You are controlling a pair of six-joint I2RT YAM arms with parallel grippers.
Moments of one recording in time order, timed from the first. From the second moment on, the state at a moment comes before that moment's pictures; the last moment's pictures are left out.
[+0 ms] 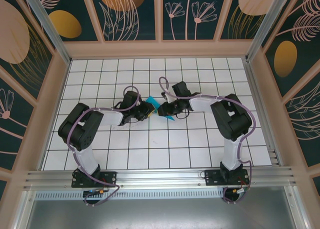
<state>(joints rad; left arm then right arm) -0.51 1.81 0.79 0.32 0.40 -1.24 0.56 1.93 1.11 -0.19 -0.65 0.29</state>
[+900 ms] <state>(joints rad) -0.56 1.79 0.97 0.22 0.52 -0.93 0.38 1.51 0.84 -0.03 -0.28 0.54</state>
